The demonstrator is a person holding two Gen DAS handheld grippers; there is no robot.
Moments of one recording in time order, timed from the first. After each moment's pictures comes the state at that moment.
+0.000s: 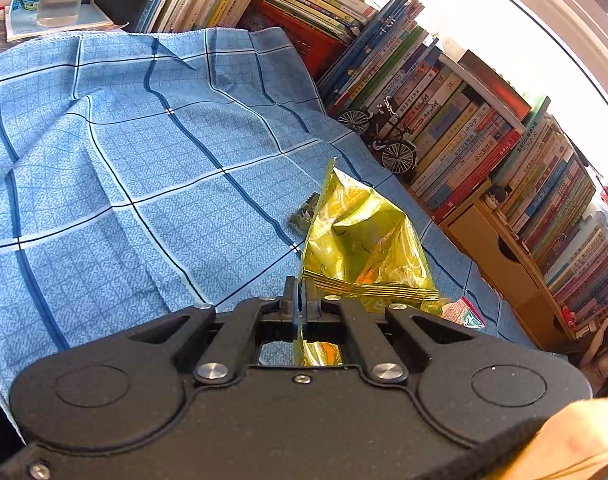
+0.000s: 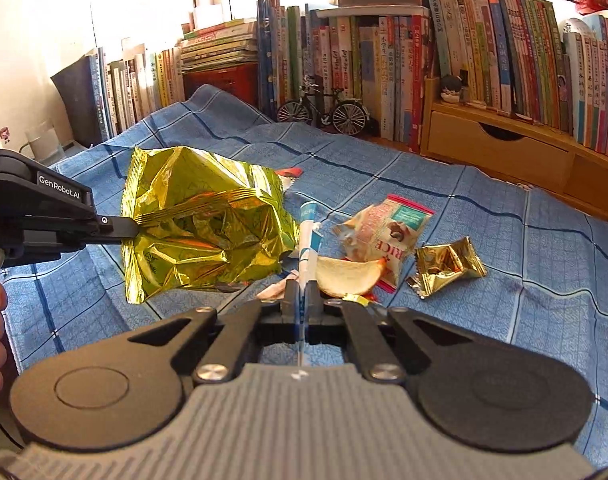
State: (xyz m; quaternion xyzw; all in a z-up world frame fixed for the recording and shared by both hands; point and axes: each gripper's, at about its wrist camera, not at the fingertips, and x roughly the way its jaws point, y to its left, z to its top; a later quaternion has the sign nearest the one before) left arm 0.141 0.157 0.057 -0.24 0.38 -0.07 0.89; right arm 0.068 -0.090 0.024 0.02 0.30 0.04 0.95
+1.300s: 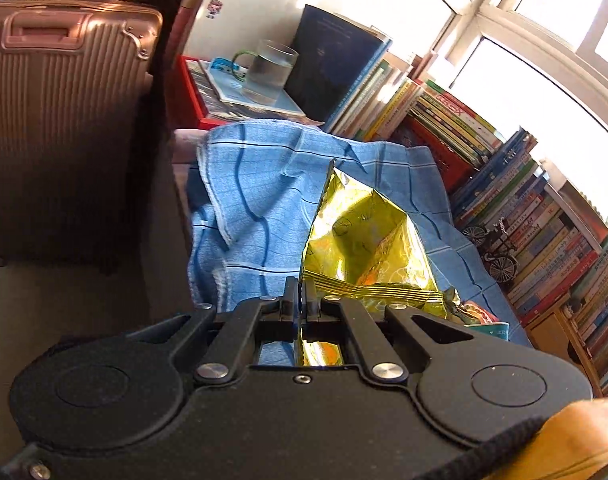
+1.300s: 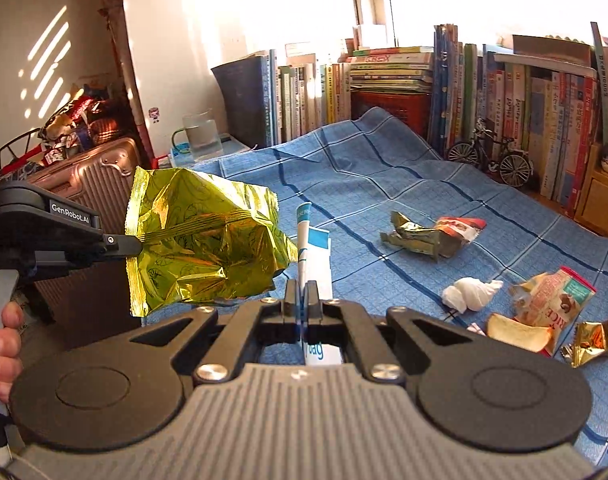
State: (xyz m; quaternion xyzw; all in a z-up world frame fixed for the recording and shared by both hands) left arm 0.017 0.258 0.082 -0.29 0.28 0.15 0.90; right arm 0.056 -0.012 0.048 -0.02 0.26 0.26 0.93
